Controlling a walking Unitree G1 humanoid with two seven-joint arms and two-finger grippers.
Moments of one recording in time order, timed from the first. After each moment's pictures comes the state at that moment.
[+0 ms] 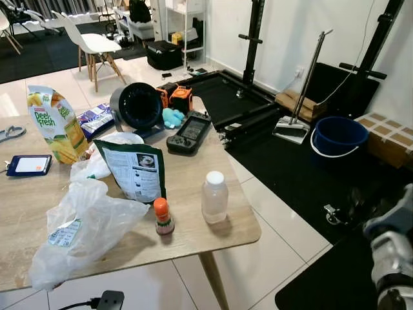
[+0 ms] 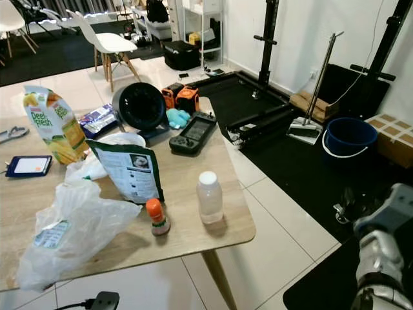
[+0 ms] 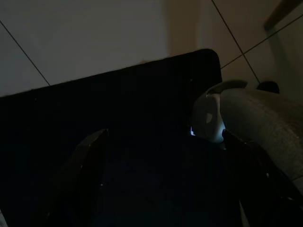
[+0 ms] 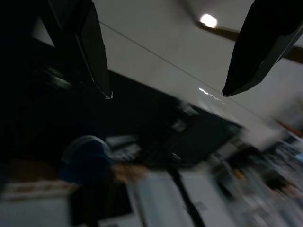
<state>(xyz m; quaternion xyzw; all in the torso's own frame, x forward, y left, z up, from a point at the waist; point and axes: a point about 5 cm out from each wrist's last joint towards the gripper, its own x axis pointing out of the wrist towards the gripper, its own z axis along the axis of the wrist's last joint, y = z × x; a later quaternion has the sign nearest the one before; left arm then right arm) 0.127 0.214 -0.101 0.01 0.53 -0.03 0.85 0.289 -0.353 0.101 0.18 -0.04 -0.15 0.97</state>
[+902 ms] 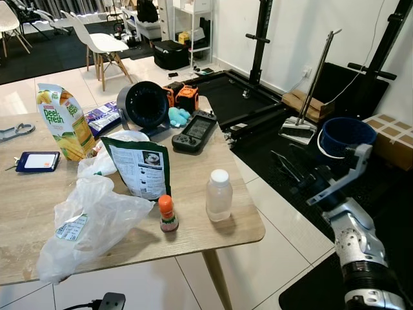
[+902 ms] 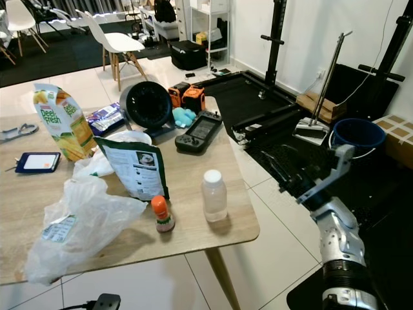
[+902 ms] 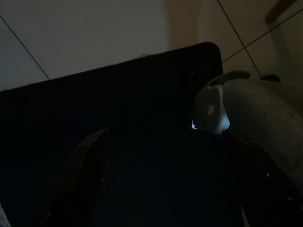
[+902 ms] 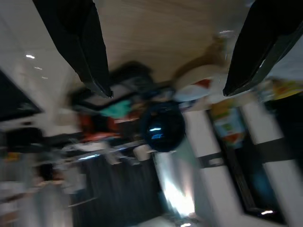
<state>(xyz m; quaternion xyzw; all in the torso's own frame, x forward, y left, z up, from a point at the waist) 0.125 0.212 -0.102 0.02 0.53 -0.04 0.85 0.310 -0.210 0.154 0.16 -0.12 0.35 0.91</state>
